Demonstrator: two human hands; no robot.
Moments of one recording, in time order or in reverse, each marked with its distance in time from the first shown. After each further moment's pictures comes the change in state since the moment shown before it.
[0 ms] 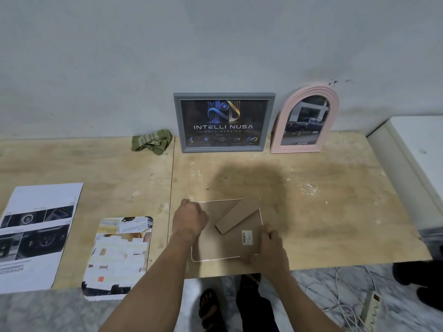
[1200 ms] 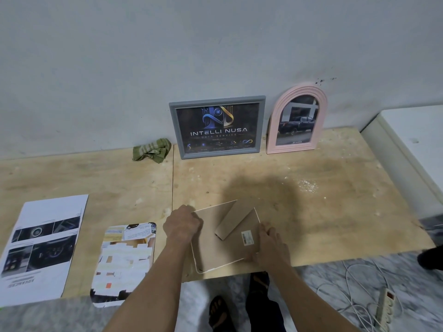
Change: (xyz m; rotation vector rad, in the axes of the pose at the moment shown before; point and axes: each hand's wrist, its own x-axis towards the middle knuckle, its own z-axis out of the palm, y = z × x) left_hand -0.026 0.007 -0.033 0.074 -0.037 -0.200; right_hand 0.002 -0.002 -0.001 -0.077 -0.006 0.011
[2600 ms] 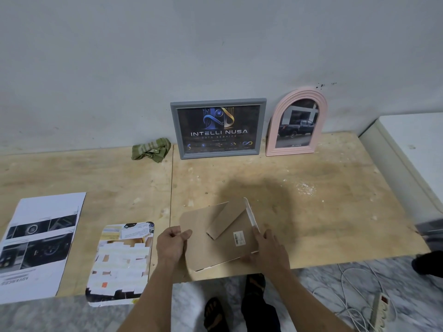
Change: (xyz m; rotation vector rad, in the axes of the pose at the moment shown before) left_hand 0.015 -0.079 0.065 -1.049 -0.048 -0.177; right_hand 0.000 0.007 0.005 -0.080 0.030 -0.103
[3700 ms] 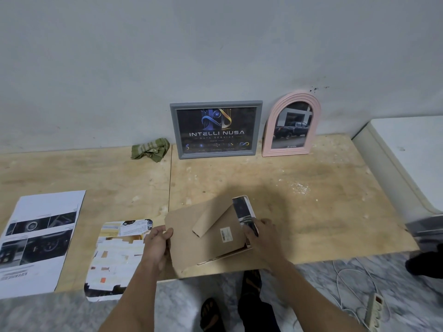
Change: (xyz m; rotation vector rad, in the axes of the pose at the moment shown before) left_hand -0.012 0.009 -0.027 -0.284 -0.095 -0.087; right_hand 0.000 -0.009 -0.026 0.431 0.074 0.052
